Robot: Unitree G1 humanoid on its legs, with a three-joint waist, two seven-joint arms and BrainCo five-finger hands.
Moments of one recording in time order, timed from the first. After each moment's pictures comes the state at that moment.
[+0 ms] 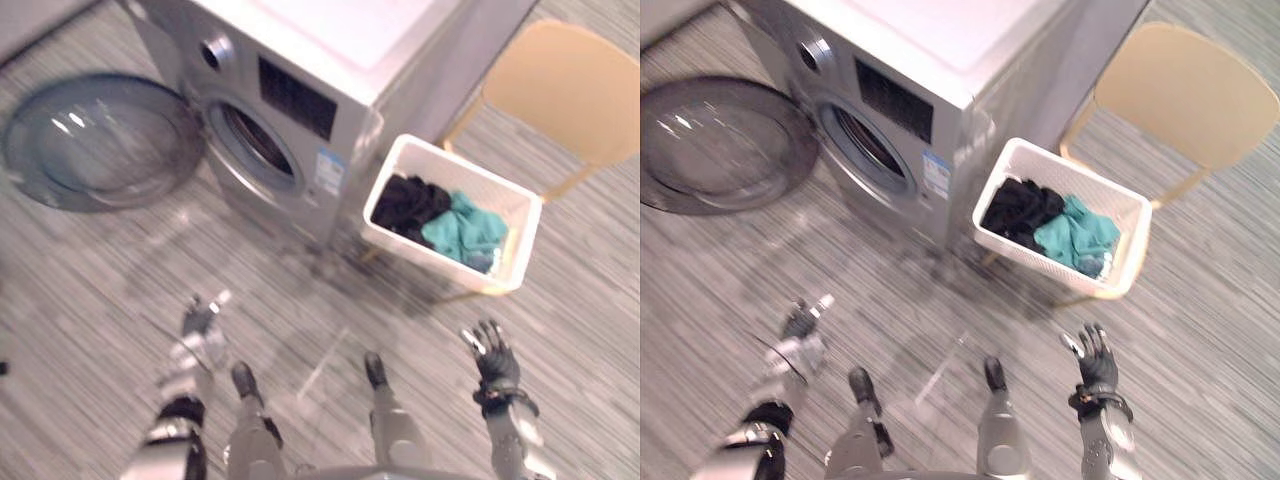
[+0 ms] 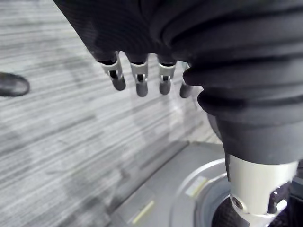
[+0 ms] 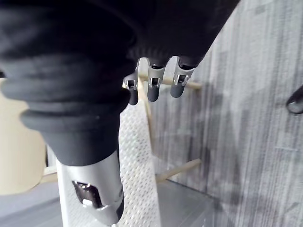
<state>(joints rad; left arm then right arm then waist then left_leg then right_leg) -0.16 0.16 0.15 0.82 -0.44 -0.10 0.13 0.14 -0.12 -0.29 0.52 0.54 -0.12 0.03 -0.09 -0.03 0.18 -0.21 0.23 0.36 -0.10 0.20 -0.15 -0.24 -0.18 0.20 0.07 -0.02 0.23</state>
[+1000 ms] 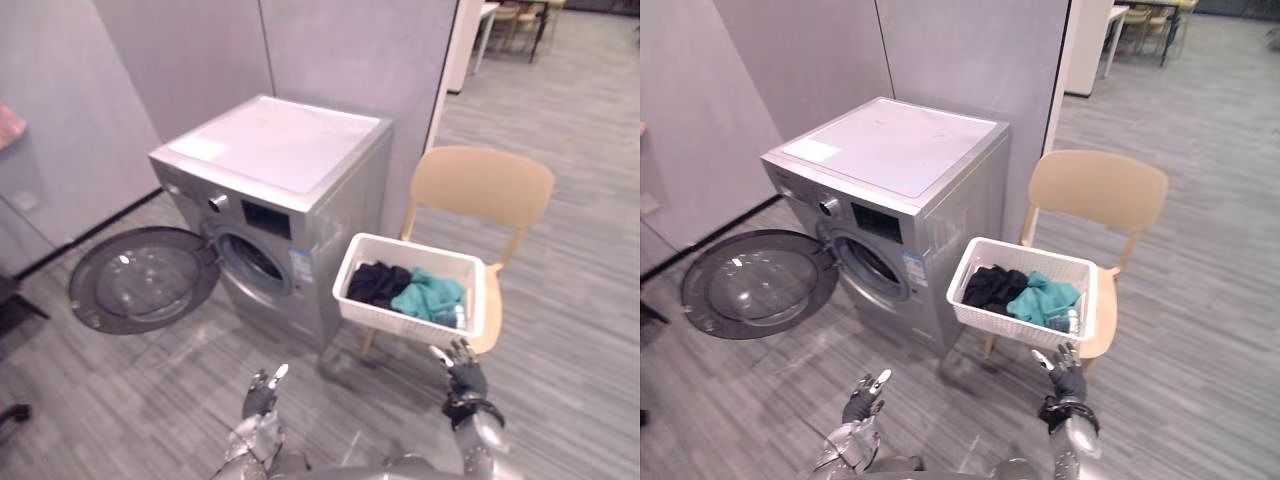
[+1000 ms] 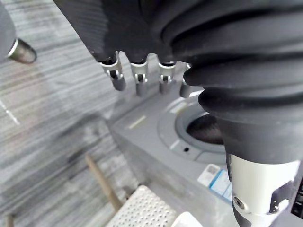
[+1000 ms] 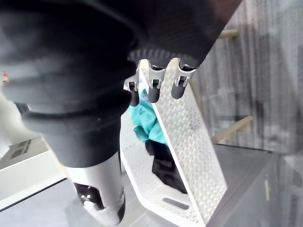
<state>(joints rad) 0.17 -0.02 -0.03 0.67 -0.51 -0.10 0.09 0.20 -0.01 -0.05 0.32 0.49 -0.11 -0.10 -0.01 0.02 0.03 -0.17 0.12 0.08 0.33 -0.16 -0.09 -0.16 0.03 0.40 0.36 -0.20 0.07</state>
